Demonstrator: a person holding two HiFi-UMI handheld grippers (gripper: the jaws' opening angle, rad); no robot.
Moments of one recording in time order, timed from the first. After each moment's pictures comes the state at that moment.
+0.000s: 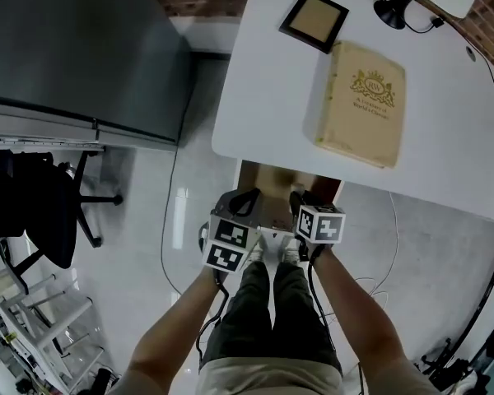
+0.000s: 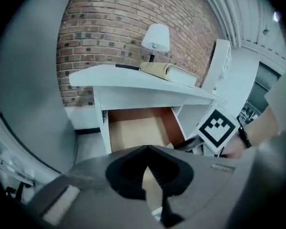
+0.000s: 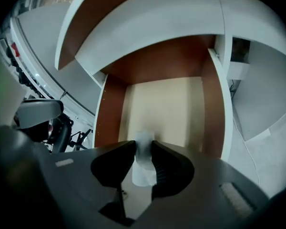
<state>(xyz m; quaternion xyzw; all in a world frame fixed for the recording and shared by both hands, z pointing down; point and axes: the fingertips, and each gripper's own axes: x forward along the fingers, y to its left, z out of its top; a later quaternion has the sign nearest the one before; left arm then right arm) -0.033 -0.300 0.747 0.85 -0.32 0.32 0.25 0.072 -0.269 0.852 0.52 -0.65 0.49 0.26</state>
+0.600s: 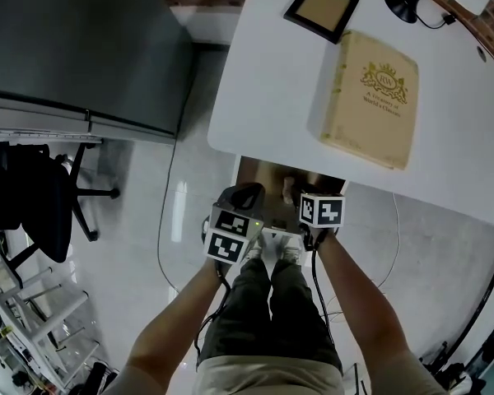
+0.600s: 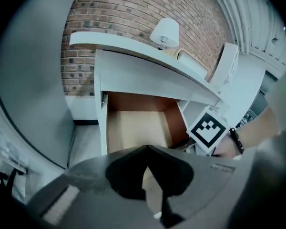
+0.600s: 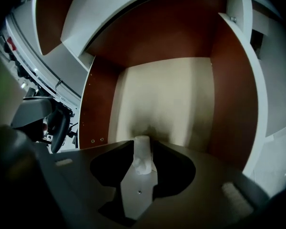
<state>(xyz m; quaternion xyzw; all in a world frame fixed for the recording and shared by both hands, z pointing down) -0.026 -0.300 0.791 0.84 -0.33 0.32 0.30 0.079 -0.277 0.906 0.48 -0.65 0.51 0.30</state>
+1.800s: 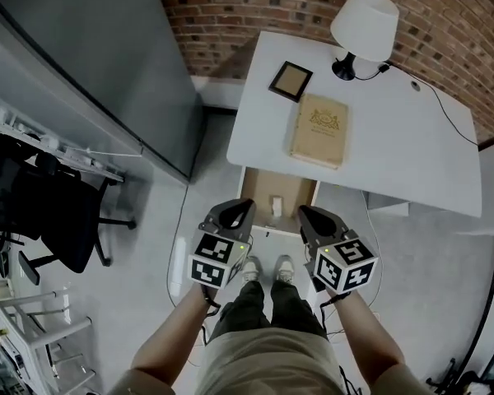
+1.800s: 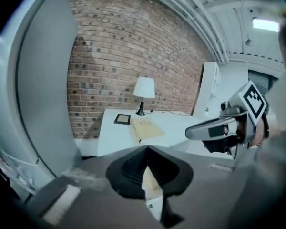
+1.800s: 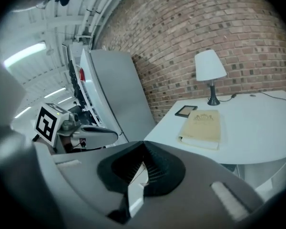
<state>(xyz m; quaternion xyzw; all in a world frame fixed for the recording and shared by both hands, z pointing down) -0.045 -0.246 0.493 0.89 -0.36 0.22 0.18 0.052 -0.222 0.476 0.49 -0.82 0.29 0.12</state>
